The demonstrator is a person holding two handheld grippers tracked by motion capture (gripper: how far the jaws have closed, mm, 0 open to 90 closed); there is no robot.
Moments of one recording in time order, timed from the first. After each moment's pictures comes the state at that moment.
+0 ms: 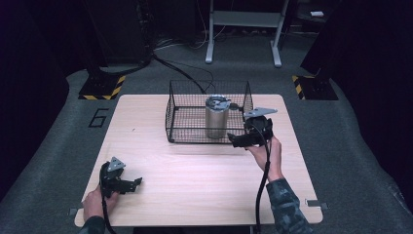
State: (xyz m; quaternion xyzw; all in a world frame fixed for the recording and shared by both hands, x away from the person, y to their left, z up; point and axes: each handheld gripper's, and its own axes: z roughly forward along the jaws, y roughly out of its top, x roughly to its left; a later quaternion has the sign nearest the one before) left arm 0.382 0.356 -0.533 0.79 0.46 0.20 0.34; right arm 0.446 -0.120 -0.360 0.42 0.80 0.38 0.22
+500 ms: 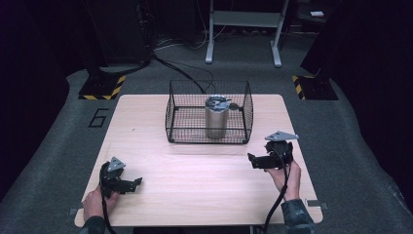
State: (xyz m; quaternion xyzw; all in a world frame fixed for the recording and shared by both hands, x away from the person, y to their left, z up) left arm 0.382 0.356 -0.533 0.79 0.46 0.20 0.34; right arm 0.402 -0.179 -0.413 0.47 0.77 0.35 0.22
